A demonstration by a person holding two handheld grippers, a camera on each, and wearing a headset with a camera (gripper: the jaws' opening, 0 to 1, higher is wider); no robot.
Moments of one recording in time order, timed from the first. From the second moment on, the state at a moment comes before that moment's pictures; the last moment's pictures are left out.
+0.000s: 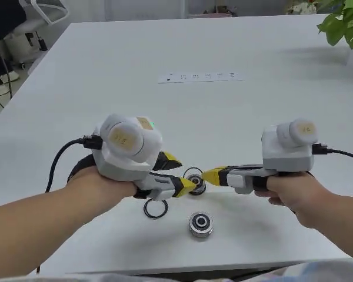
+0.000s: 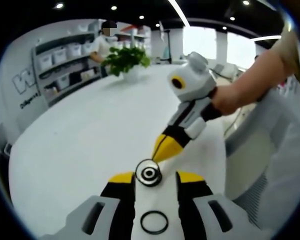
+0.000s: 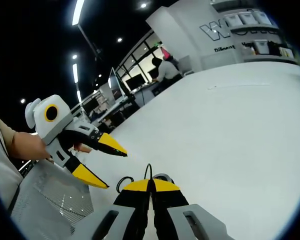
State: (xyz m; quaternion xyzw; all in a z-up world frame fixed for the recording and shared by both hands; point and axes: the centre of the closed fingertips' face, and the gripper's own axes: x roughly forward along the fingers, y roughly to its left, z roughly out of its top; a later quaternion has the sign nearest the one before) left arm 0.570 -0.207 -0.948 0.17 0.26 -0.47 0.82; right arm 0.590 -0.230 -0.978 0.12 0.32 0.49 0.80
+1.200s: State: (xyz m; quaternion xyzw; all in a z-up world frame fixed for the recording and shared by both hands) left arm 0.542 -0.154 -0.923 0.14 0.26 -0.45 0.85; right arm 0.577 -0.200 -0.953 0.12 0.31 0.52 0.79
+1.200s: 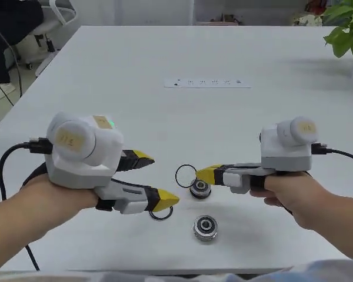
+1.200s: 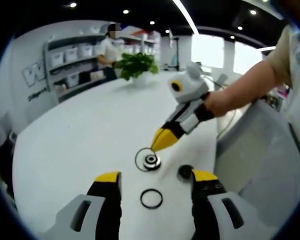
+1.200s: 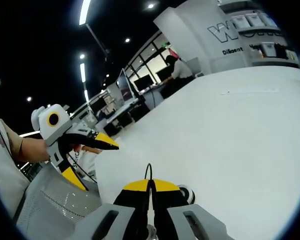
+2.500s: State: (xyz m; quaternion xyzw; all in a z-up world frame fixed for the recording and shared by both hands) left arm 0.511 -0.110 -0.919 0.12 0.26 -0.41 0.87; right arm 0.547 -0.156 -0.971 0.10 0.34 0.56 0.75
